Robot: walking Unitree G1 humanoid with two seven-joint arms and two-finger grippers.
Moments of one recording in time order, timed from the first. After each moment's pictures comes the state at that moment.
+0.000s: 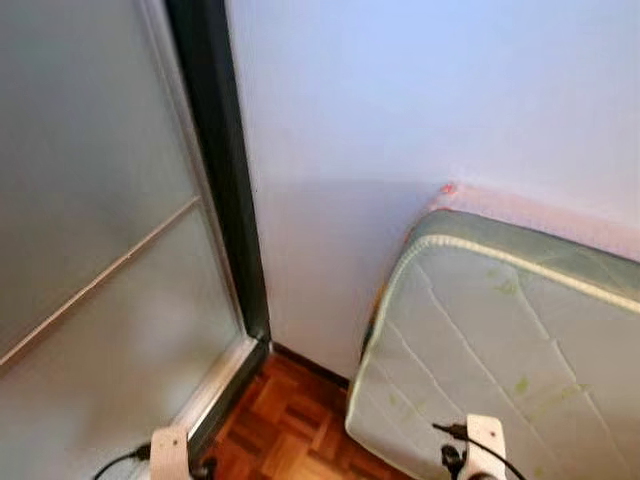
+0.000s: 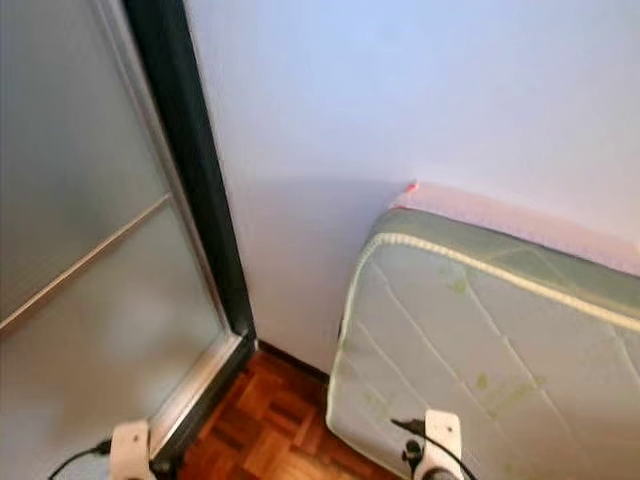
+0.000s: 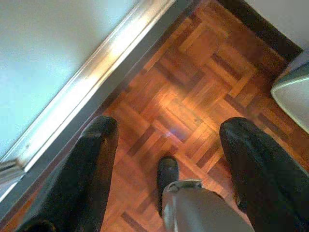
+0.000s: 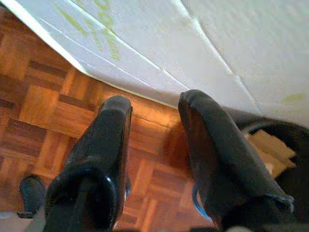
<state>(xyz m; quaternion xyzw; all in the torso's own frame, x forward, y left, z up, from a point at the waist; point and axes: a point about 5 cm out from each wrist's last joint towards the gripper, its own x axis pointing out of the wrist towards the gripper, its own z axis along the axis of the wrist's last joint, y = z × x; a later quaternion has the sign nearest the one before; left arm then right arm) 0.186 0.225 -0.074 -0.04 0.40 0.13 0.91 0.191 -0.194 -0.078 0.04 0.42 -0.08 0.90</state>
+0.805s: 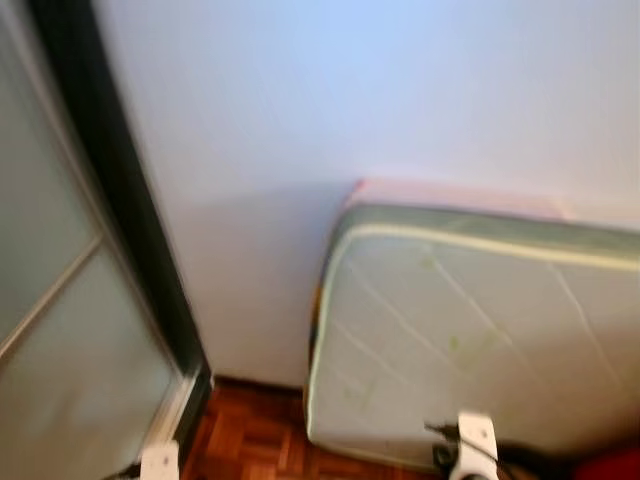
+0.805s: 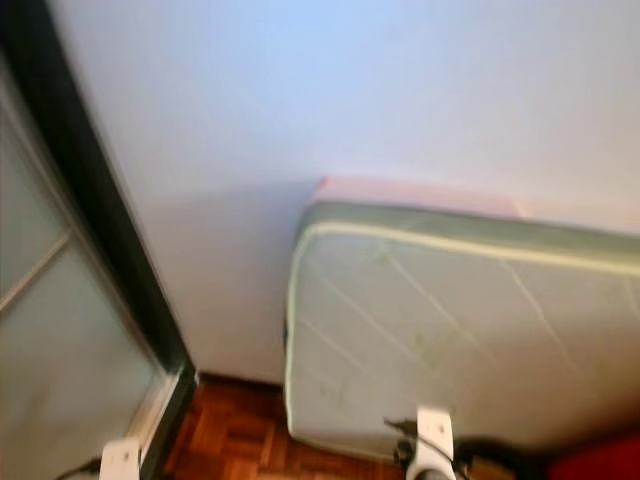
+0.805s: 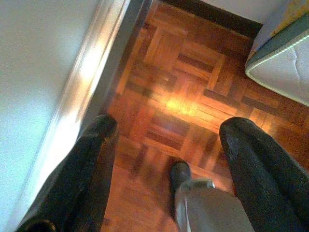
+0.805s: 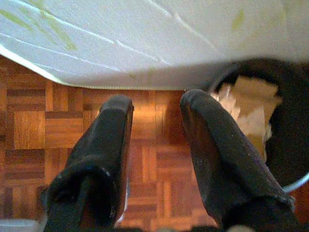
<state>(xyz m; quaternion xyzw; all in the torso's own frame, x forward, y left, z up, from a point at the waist) 0.170 0.233 -0.080 -0.03 0.42 0.14 0.90 0.191 -0.186 -0.079 0.05 0.42 -0.07 0.90</state>
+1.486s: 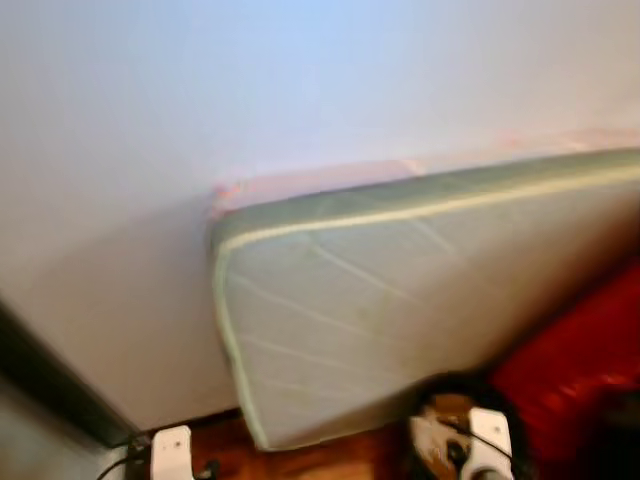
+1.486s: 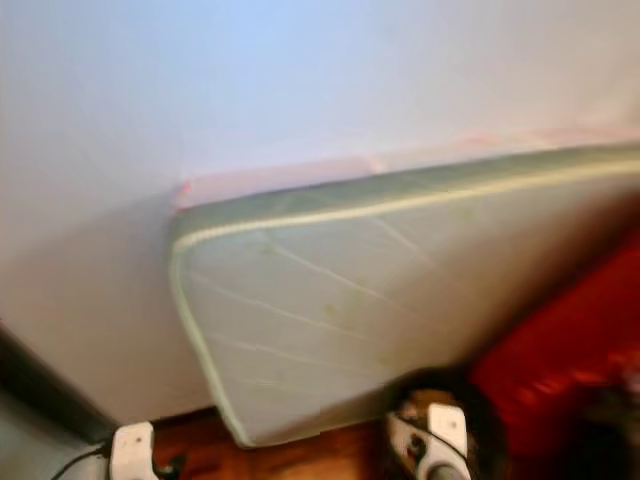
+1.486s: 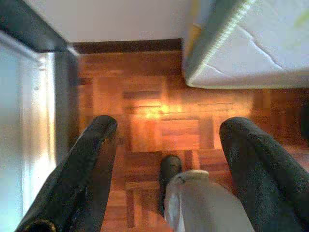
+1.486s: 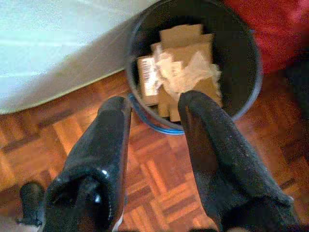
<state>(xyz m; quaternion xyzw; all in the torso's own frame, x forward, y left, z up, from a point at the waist) 0.180 0.226 -0.077 -0.04 0.41 0.13 0.90 0.194 -0.193 -0.077 0.04 0.42 -0.08 0.91</state>
